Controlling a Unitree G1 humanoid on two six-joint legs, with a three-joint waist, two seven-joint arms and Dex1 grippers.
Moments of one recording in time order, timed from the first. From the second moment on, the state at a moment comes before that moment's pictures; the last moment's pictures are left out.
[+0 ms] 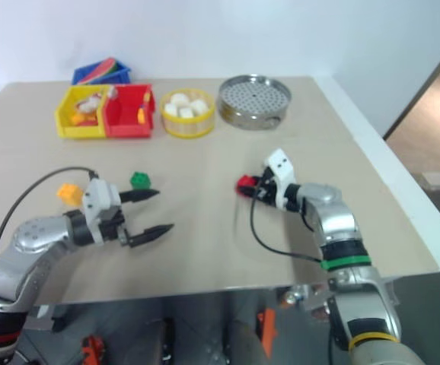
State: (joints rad) left arm -0.16 0.62 0.01 -0.35 -0.45 0.37 -0.89; right arm -0.72 -0.53 0.12 0.31 0.21 0.42 1.03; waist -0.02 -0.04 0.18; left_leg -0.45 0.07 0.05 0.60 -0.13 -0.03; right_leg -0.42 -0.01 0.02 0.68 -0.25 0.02
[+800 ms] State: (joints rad) left arm -0.07 0.64 0.04 -0.41 -0.51 0.39 -0.88; right arm -0.77 -0.53 0.29 0.42 0.16 0.20 1.37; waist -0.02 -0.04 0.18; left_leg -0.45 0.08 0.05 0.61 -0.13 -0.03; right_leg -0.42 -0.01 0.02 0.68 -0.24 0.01
